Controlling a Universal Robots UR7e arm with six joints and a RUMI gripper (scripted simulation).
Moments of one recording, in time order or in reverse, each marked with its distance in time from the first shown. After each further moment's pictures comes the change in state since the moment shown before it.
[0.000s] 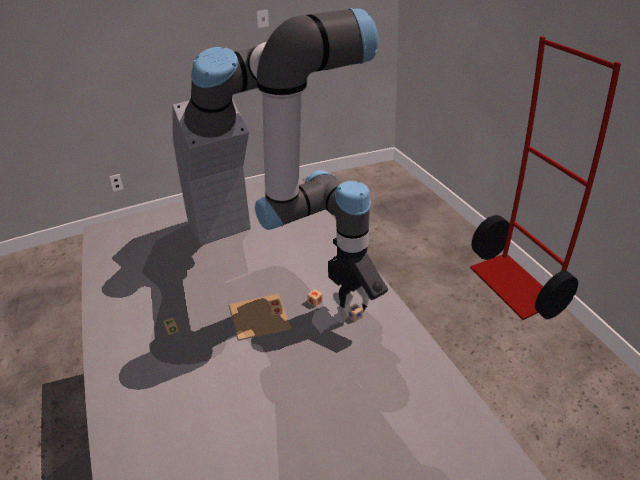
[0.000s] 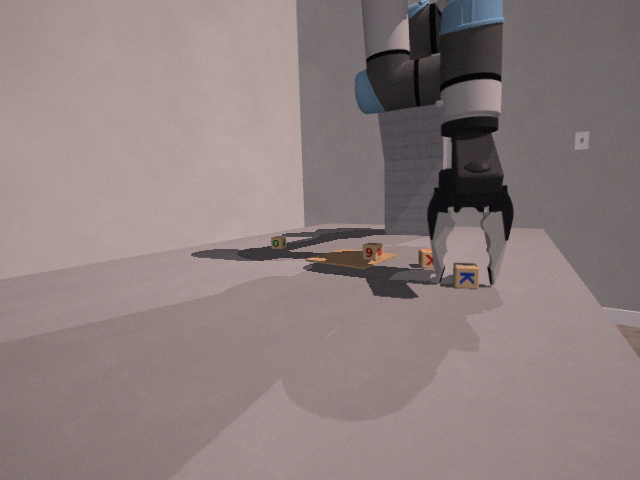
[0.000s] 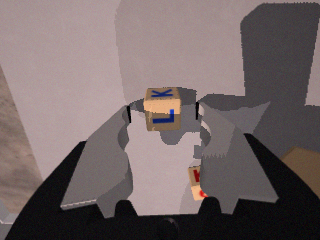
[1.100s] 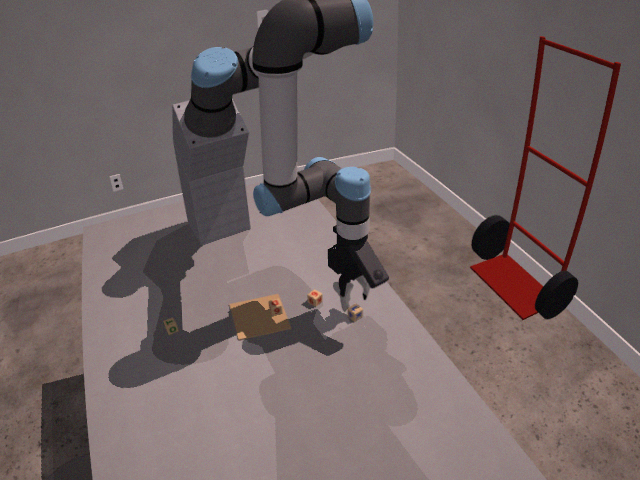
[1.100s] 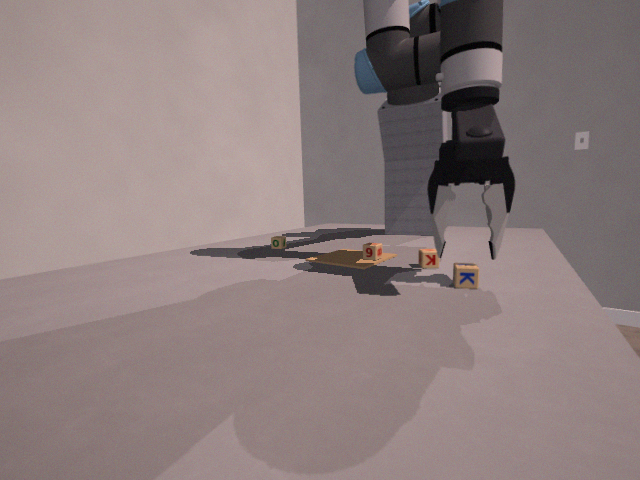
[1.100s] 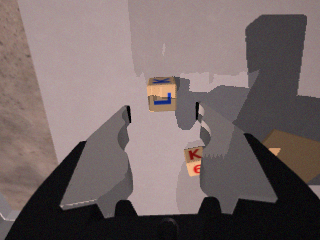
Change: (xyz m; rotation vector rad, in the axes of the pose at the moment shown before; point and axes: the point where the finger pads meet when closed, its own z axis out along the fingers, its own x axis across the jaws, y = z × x) arm 0.000 0.000 -0.036 0.001 0.000 0.000
